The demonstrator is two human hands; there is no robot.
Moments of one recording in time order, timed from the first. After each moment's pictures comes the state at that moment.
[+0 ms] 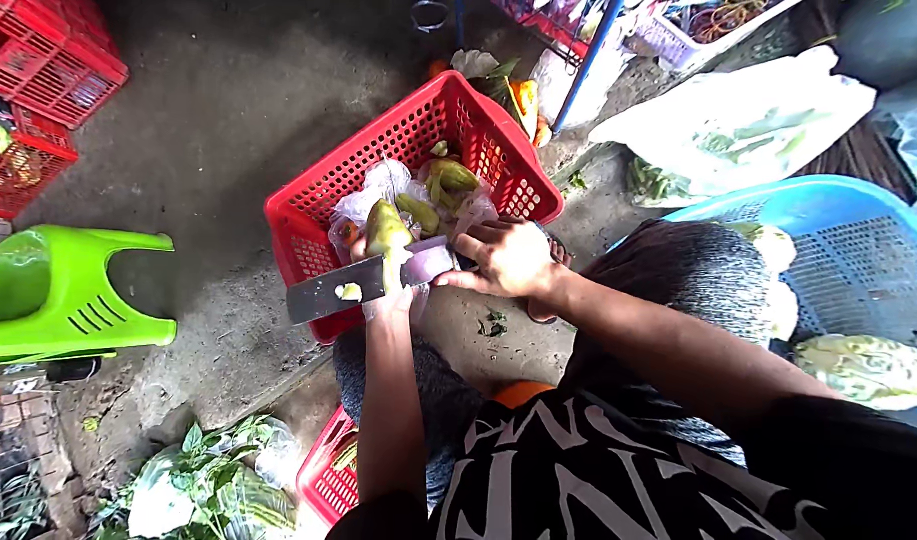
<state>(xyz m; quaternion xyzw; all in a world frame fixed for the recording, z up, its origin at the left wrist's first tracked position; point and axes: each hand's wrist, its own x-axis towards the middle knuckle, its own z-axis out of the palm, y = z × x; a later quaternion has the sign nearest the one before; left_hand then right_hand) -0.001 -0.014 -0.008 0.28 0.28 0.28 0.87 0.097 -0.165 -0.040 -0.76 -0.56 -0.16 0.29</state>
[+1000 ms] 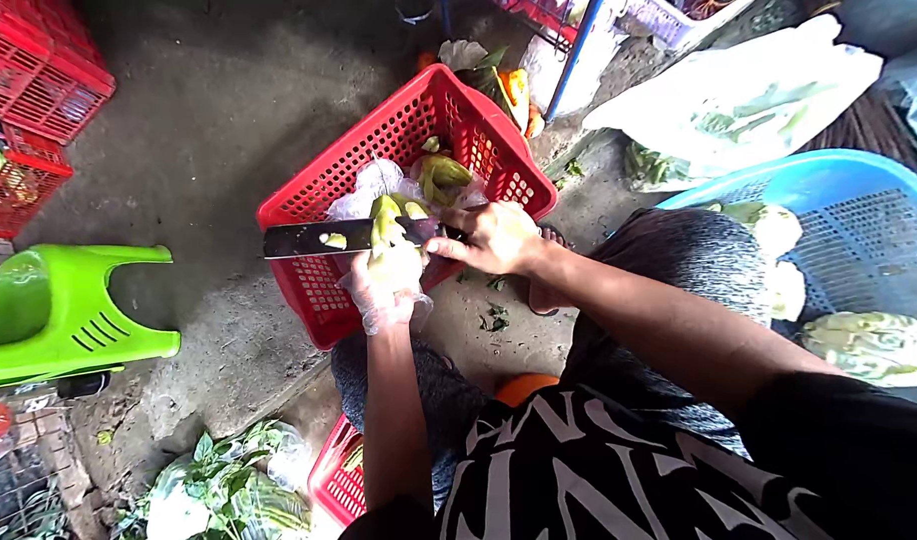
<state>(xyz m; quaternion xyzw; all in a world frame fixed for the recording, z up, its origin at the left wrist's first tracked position) -0.001 -0.022 -0.004 0.30 0.34 0.31 0.83 0.119 -0.154 -0.027 -0.82 -0.47 0.10 0.31</state>
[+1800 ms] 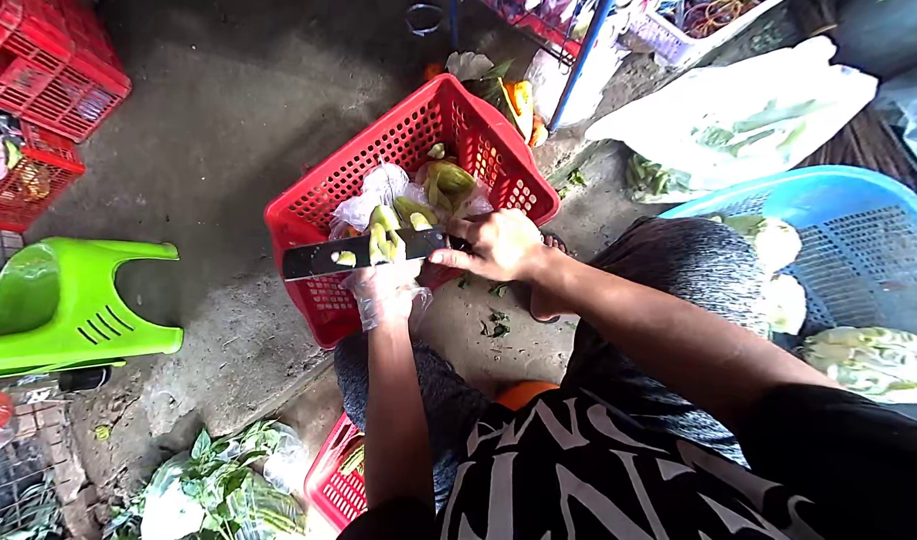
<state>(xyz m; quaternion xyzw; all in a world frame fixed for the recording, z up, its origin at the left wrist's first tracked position) -0.001 -0.026 -0.002 0.38 0.42 0.31 0.76 0.112 -0.159 -0.030 -0.82 -0.49 0.07 0.28</state>
